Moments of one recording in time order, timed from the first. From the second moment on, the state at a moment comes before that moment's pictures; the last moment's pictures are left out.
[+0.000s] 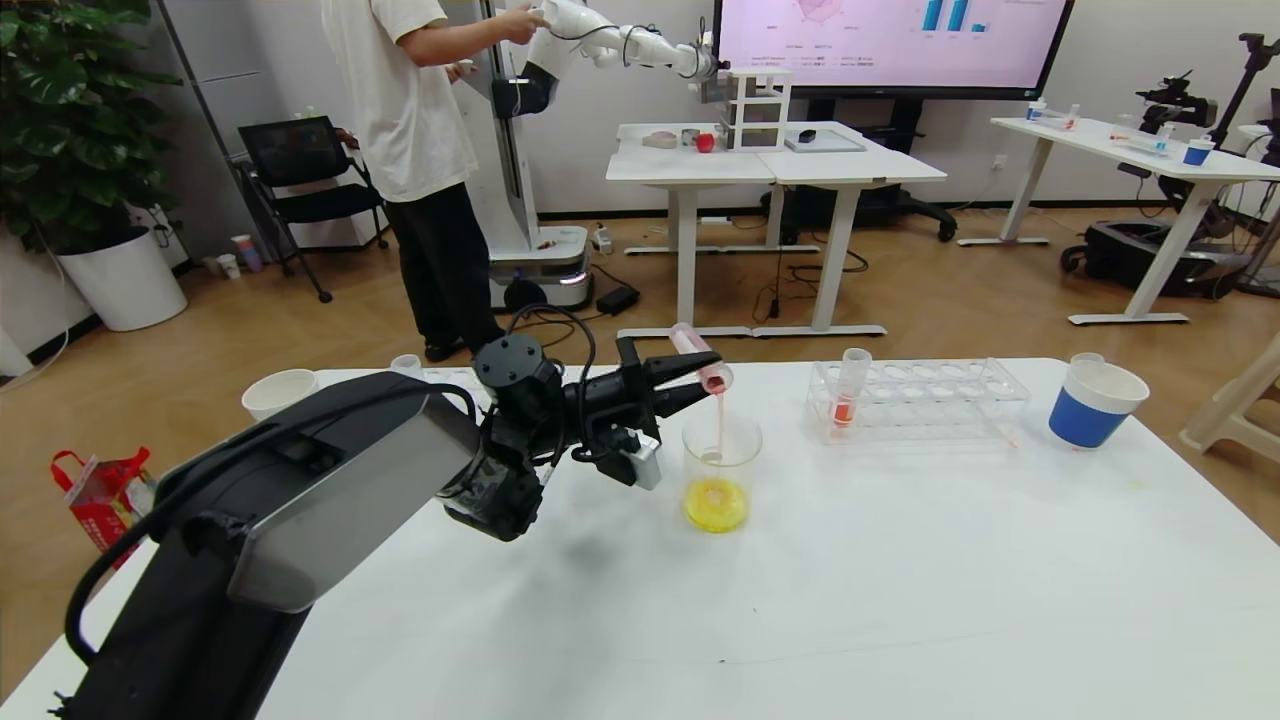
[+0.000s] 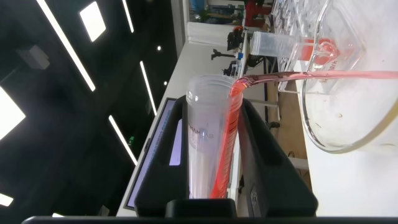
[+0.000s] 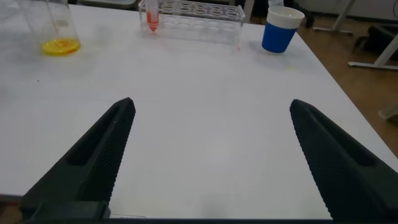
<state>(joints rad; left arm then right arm) -0.43 2.53 -1.41 -1.49 -0.86 1.34 0.01 0.00 0.00 0.00 0.01 -0.06</state>
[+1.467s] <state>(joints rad) -0.43 2.45 -1.35 -1.36 -0.86 1.54 0.01 0.00 0.00 0.00 0.01 -0.06</state>
